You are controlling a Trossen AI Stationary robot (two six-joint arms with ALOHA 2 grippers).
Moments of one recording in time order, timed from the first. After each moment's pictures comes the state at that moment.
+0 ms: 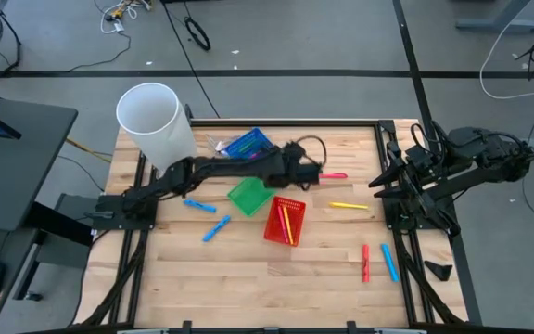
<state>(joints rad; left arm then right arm) 0.05 2.40 2.33 -1.21 -0.84 -0.68 0.25 0.71 1.22 -0.76 -0.07 0.23</state>
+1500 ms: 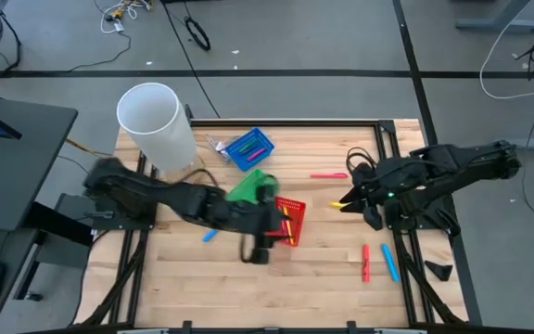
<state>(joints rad) -0.34 1.70 1.68 -0.49 -0.29 -0.06 0.25 1.00 1.21 -0.96 0.01 0.52</state>
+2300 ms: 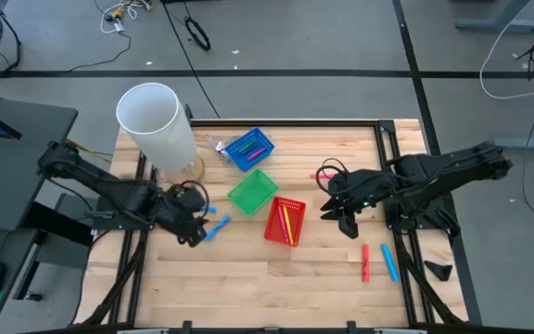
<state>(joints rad) -0.47 1.16 1.03 -1.00 -0.42 -0.96 0.25 1.17 1.21 -0.84 0.01 0.51</state>
